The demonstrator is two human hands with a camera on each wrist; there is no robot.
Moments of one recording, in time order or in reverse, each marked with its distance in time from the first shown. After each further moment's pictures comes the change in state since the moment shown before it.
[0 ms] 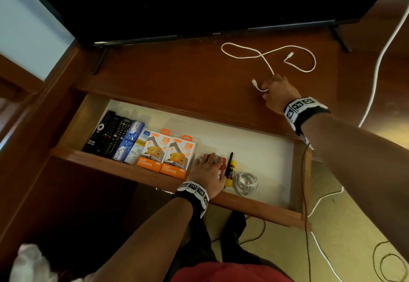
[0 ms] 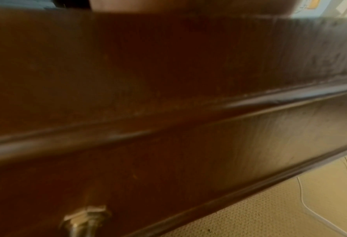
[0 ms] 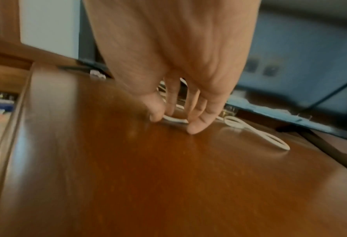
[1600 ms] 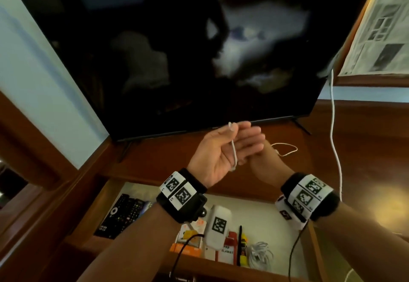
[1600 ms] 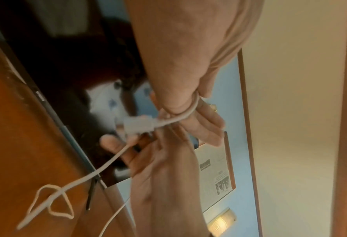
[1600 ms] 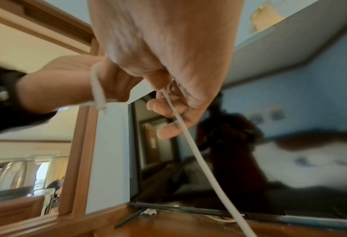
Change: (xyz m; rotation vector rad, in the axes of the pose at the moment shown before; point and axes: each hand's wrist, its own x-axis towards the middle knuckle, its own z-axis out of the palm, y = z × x) left_hand -0.082 0.045 -0.325 -1.955 -0.031 0.654; right_hand -0.153 -0.134 -0.113 0.754 0.425 -0.503
